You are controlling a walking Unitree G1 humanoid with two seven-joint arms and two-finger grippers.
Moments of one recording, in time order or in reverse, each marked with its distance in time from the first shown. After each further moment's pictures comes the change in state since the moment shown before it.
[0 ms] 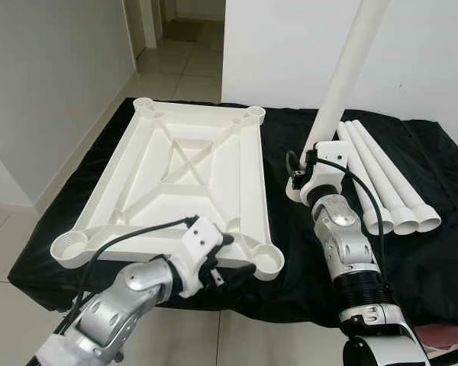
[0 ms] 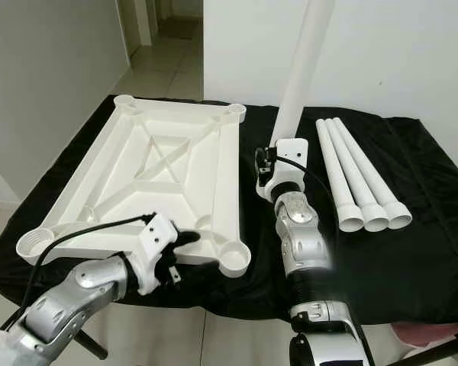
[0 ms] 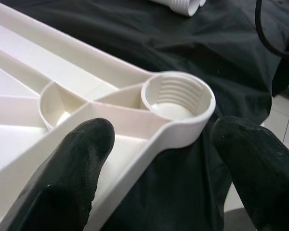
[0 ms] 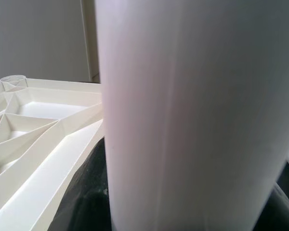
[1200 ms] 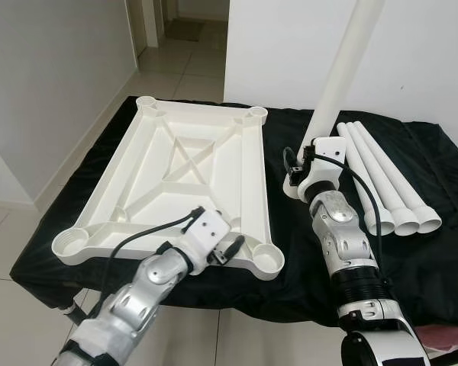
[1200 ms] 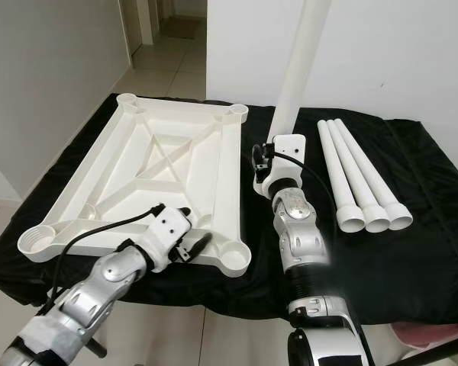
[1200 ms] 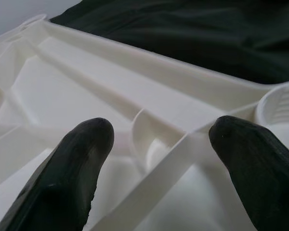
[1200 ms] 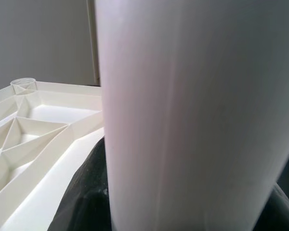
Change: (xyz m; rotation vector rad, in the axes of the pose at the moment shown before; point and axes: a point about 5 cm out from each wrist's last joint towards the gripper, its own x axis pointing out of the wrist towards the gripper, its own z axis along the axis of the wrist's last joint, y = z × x) left arm 0.046 0.027 -0.001 0.236 -0.037 0.287; right arm 0.004 0.003 0.004 0.010 -0.006 0.014
